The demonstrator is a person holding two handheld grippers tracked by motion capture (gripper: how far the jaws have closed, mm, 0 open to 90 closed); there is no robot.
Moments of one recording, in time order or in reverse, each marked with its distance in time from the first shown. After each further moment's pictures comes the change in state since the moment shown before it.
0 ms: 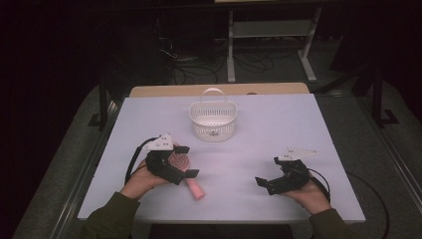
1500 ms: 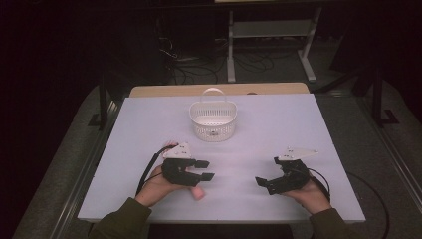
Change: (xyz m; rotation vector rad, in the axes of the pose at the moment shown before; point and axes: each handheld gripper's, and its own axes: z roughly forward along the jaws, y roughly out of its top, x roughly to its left) left arm -0.026 -0.003 0.038 0.065 -0.043 -0.001; right arm -0.001 0.000 0.000 0.002 0.003 0.001
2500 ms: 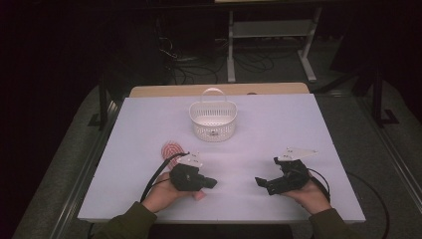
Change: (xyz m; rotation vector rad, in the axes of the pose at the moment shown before) left arm -0.010 -0.008 0.024 0.176 -0.070 -0.017; right arm 0.000 0.000 0.001 0.005 -0.002 -0.004
